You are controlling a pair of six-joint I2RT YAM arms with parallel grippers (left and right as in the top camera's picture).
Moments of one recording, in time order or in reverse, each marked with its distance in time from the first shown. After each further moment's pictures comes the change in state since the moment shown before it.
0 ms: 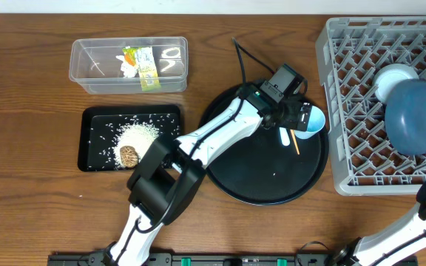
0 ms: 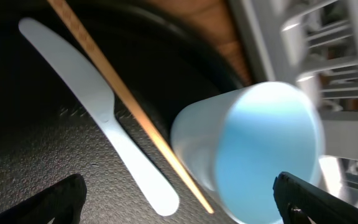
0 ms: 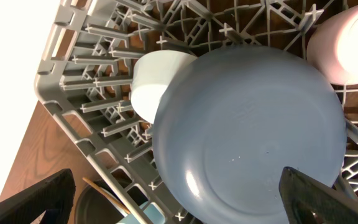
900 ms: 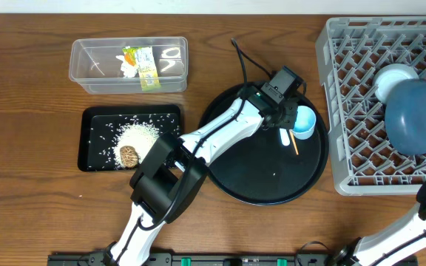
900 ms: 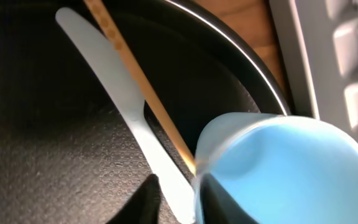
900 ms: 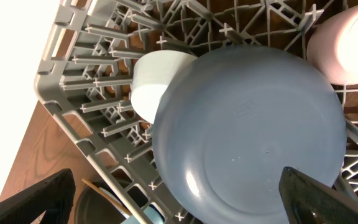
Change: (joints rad) left arm 0.000 0.012 0.000 -0.015 -0.069 -0.050; right arm 0.000 0.000 0.000 0.000 0.000 0.000
